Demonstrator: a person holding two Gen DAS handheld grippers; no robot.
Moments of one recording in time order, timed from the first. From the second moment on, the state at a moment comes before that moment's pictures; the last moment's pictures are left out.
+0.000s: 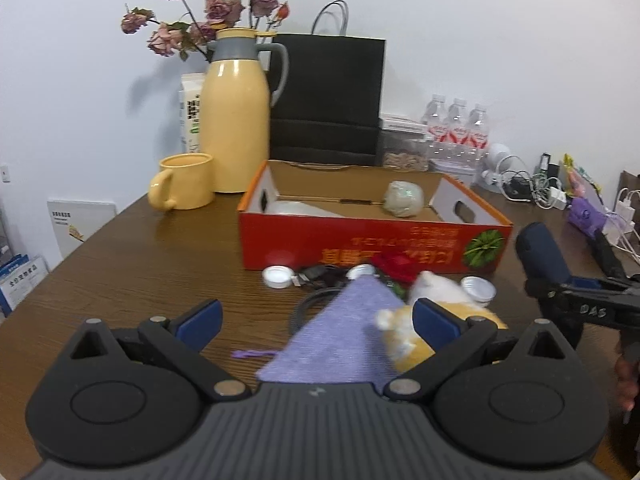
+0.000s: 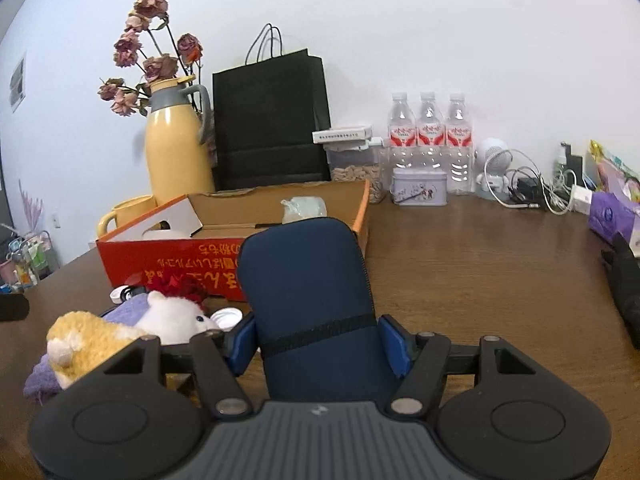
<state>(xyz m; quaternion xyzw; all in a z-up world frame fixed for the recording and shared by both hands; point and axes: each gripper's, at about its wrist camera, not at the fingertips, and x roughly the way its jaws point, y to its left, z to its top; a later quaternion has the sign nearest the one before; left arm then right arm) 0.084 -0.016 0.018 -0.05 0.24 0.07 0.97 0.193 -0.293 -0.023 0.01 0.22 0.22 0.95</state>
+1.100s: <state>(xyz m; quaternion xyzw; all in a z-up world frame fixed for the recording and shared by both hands) 0.139 -0.139 -0.025 0.10 0.25 0.12 0.96 0.191 -0.308 -0.025 0.04 0.22 0.21 0.95</state>
